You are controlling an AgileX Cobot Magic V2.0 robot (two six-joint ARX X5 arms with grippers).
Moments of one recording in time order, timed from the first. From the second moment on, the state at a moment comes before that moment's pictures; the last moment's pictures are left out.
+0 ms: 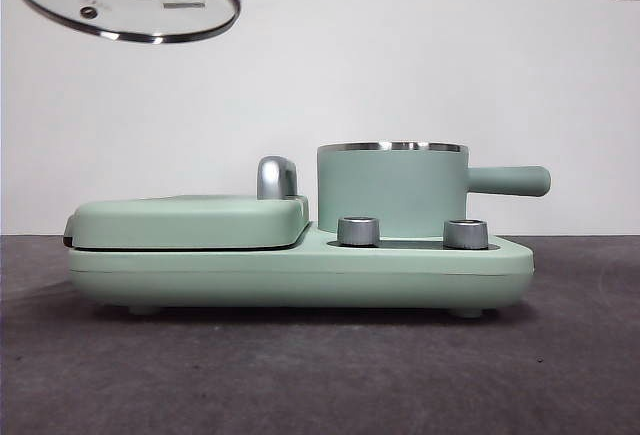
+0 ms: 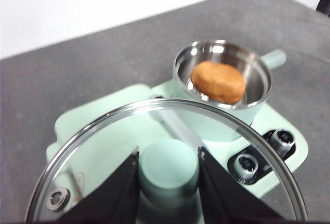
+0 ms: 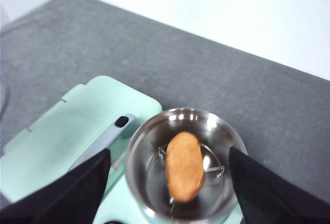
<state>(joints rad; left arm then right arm) -0.39 1.03 1.06 -0.42 0.21 0.06 0.42 1.28 1.35 -0.50 -0.16 0.01</state>
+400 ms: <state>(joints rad) -0.47 1.11 1.06 -0.24 0.21 0.06 0.42 0.87 0.92 -0.45 -0.12 0.08</state>
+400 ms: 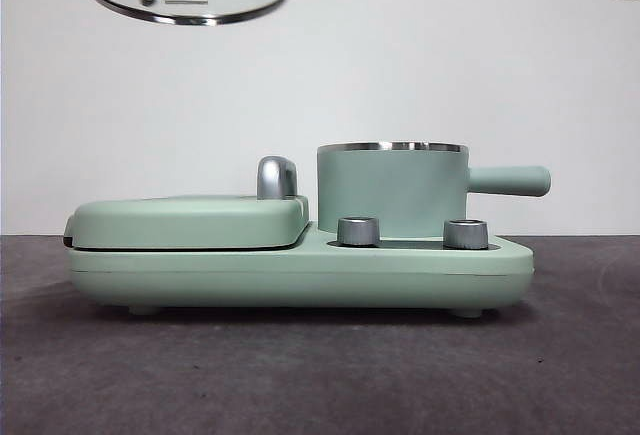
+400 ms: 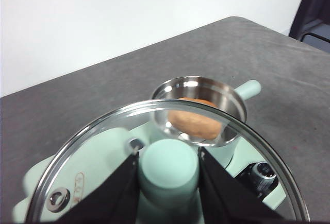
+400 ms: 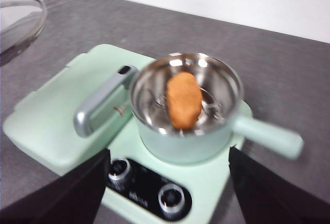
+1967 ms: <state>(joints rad) -0.63 1.90 1.53 0.01 0.18 0.10 0.42 0.54 0.71 -0.50 0.03 0.11</state>
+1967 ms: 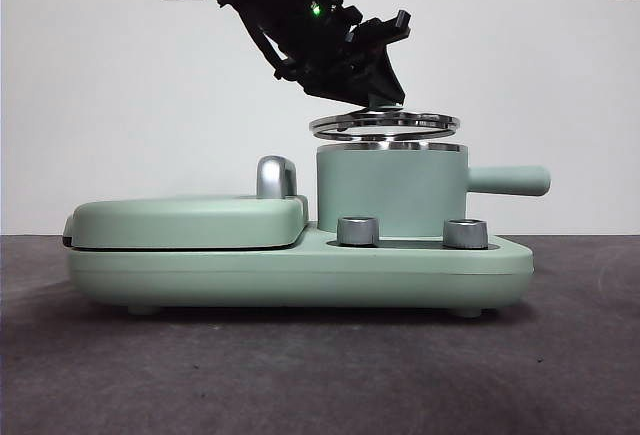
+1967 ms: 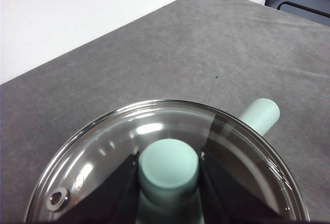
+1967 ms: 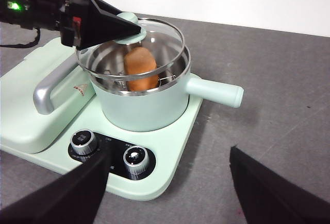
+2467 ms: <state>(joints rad) -0.64 1.94 1.53 0.03 0.19 0.12 0.42 0.54 0.71 -0.50 0.03 0.11</state>
